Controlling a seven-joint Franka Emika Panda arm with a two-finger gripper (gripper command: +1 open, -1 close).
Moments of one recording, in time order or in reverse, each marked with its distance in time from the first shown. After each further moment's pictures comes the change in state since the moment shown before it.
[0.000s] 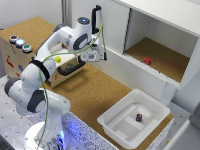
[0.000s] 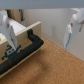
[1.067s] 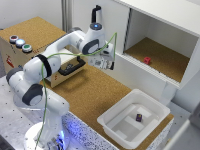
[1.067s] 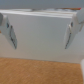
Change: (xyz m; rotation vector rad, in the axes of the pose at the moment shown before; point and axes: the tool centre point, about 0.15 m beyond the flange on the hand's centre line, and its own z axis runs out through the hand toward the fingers) arm -0.044 0.171 0.012 -0.223 0.000 0.682
